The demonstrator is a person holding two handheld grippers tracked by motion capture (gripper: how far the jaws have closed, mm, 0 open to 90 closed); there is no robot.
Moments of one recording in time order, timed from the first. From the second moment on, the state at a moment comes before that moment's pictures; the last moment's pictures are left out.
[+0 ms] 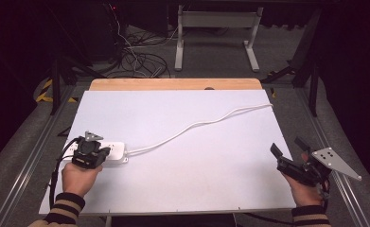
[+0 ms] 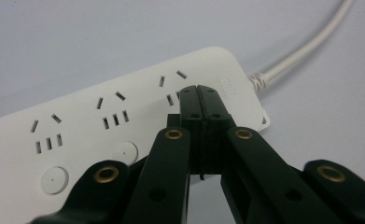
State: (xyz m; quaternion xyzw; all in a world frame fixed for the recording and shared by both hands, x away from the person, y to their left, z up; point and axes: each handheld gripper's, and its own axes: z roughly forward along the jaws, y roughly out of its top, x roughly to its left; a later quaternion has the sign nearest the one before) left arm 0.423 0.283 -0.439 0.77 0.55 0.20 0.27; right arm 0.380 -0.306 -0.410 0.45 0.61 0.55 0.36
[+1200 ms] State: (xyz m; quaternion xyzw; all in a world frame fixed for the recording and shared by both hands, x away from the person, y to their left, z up) left arm 0.421 0.274 -0.453 0.77 0.54 0.22 0.26; right arm 0.383 -0.301 -0.408 0.44 0.61 0.56 0.35
